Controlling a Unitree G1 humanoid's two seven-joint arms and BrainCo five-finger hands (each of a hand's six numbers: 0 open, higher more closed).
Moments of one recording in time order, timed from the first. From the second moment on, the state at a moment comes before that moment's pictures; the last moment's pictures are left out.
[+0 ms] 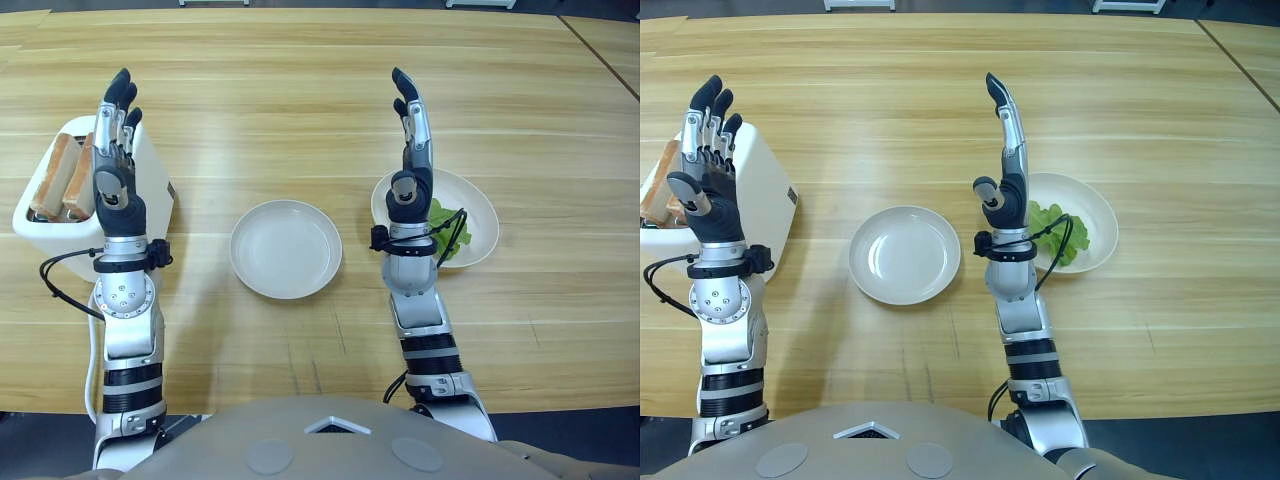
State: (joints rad) left arm 0.04 0.13 0.12 -0.32 0.06 -0.41 0.01; right arm -0.12 -0.06 0.07 0.02 -0.37 -0.59 -0.27
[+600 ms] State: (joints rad) left arm 0.29 0.84 0.60 0.01 0.78 -0.51 0.09; right arm -0.12 -0.06 0.08 0.04 -0.37 -0.60 -0.27
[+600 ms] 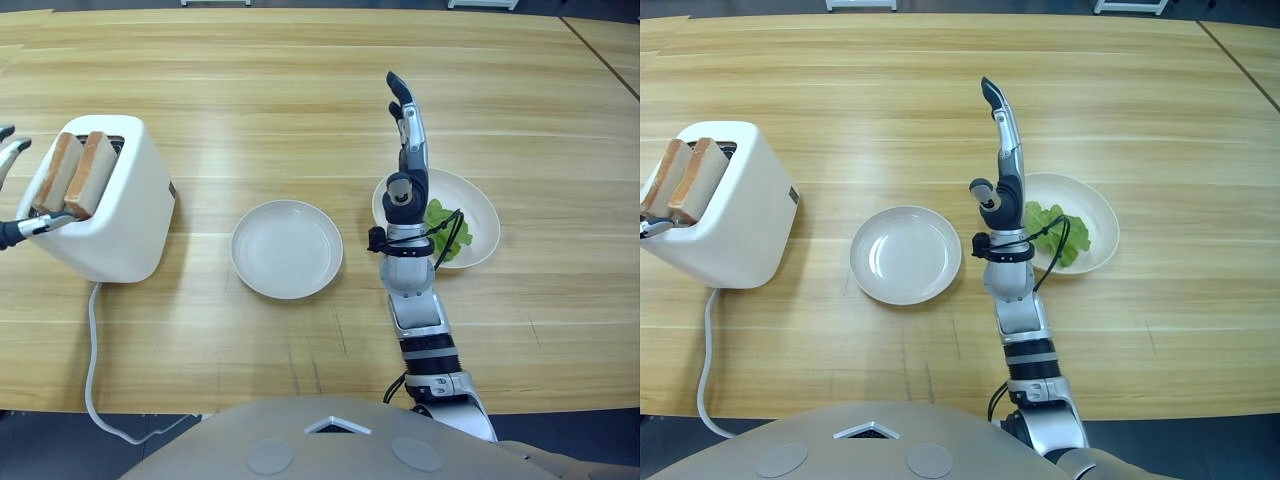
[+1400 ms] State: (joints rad) left arm 0.23 0.88 0.44 0.14 0.68 -0.38 0.18; right arm -0.13 -0.06 0.07 0.05 -0.33 -0.58 -0.23
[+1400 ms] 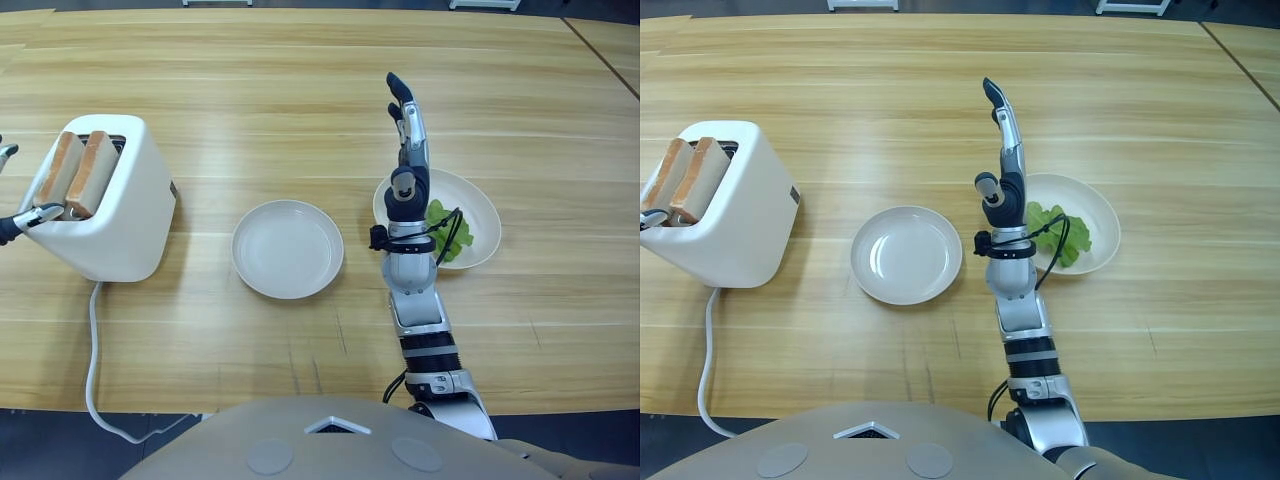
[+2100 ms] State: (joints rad) left arm 0.20 0.92 0.36 0.20 0.74 -0.35 0.27; right arm -0.14 -0.06 0.07 0.05 -0.33 -0.58 -0.23
